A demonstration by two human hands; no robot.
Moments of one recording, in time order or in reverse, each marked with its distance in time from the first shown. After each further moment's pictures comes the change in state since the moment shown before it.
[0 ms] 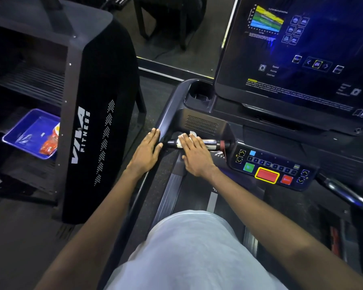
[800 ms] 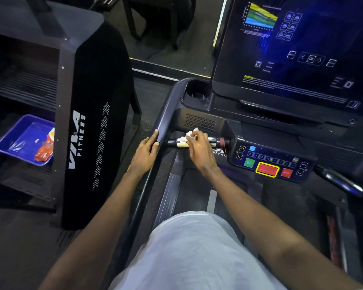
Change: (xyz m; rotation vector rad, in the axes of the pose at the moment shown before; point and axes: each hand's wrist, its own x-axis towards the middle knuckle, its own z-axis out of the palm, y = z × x) left_hand -0.005 -0.010 0.000 -0.206 0.001 -0.133; right_hand 0.009 0.002 0.003 0.346 0.422 0.173
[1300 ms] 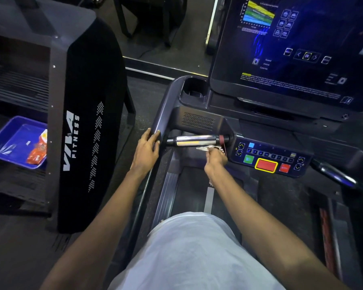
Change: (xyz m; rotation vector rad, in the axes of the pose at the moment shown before) left_hand 0.006 0.010 0.004 0.037 0.110 0.108; right_hand -0.007 0.001 -0.007 1.217 0.622 1.516
